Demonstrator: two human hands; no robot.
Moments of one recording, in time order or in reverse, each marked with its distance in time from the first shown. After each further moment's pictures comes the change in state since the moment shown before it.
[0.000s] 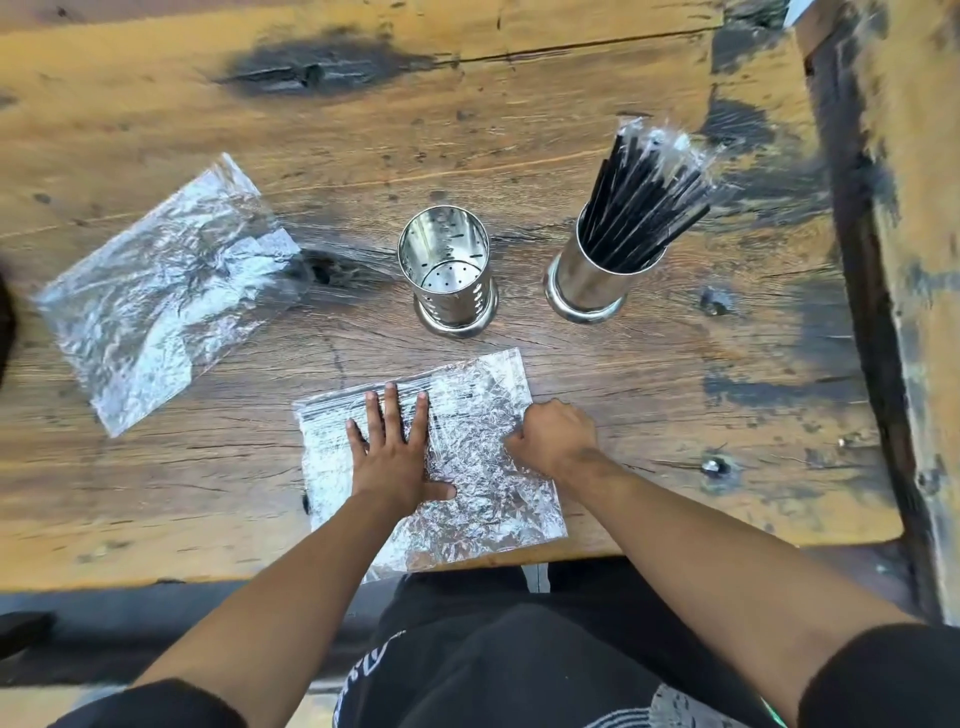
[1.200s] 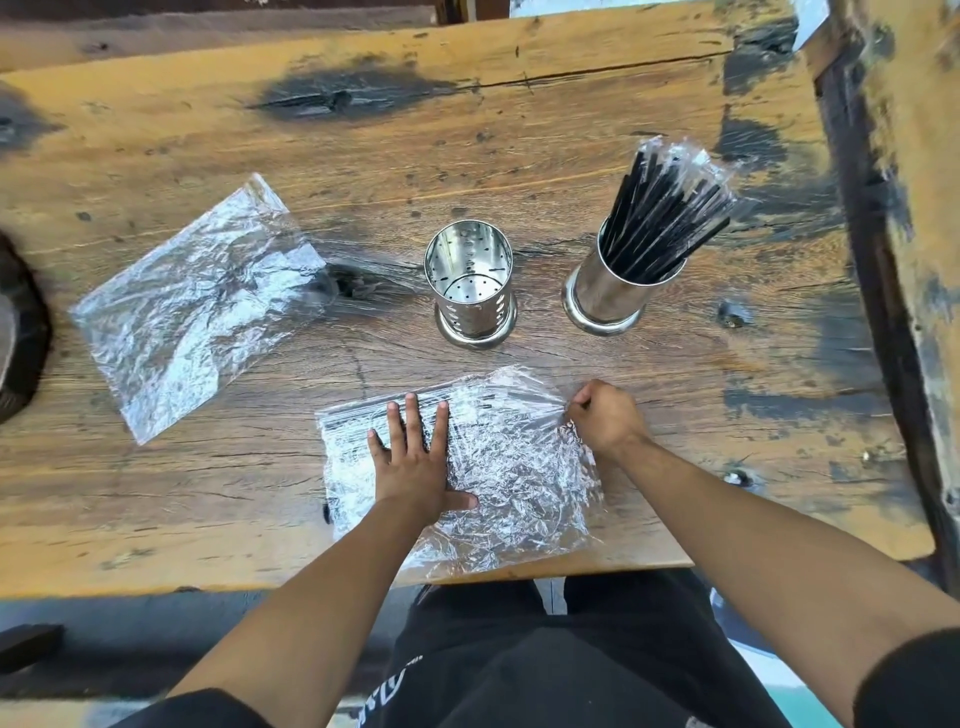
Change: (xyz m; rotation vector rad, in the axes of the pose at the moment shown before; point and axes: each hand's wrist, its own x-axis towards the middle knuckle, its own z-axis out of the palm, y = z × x) left_hand 0.002 0.002 0.002 0.030 -0.003 -0.008; right_hand 0.024 0.043 -0.009 0.473 0.172 0.235
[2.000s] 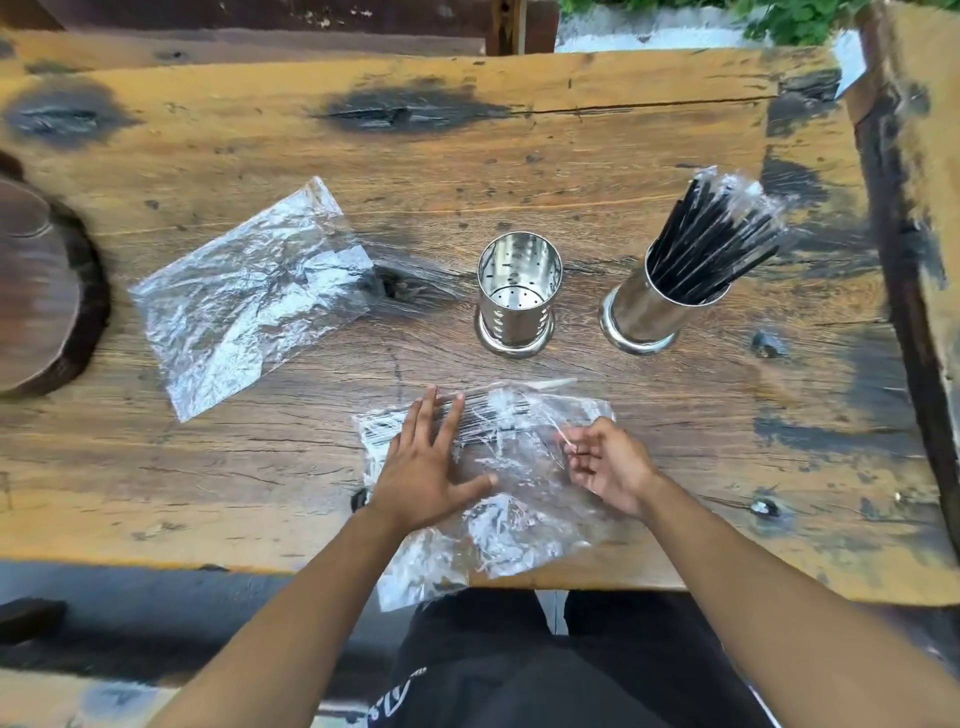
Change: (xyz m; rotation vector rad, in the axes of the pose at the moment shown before) left_hand -0.033 -0.043 -0.012 -0.341 0.256 0.191; right_hand -0.034 -0.013 0.026 1.101 -0.431 0.304
